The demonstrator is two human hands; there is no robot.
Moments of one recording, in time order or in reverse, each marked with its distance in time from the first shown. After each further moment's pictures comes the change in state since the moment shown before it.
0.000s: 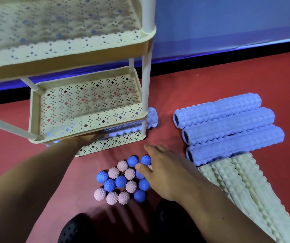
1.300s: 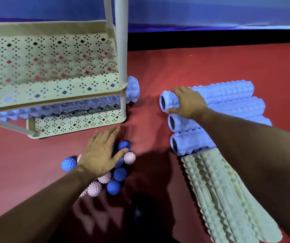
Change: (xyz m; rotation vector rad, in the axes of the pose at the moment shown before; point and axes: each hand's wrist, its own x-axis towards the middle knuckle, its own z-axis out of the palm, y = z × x) left_hand -0.007 -0.012 0.186 0.536 0.308 0.404; right_hand 0.219 0.240 0.003 -0.311 0.308 -0.032
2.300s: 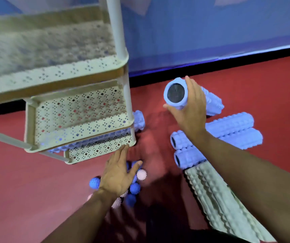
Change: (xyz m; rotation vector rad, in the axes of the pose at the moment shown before) left_hand -0.037 0.066 -0.101 -0.266 0.022 -0.202; right_hand -0.063 -0.073 -0.114 0.537 0.923 0.040
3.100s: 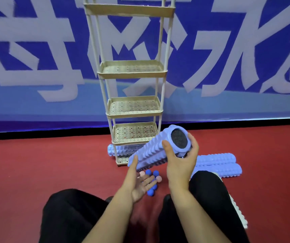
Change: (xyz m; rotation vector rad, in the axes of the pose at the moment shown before) left_hand -0.348 0.109 -0.148 -1.828 -0.099 -0.461; right_hand -0.227 -0.381 -0.315 0.911 0.249 0.417
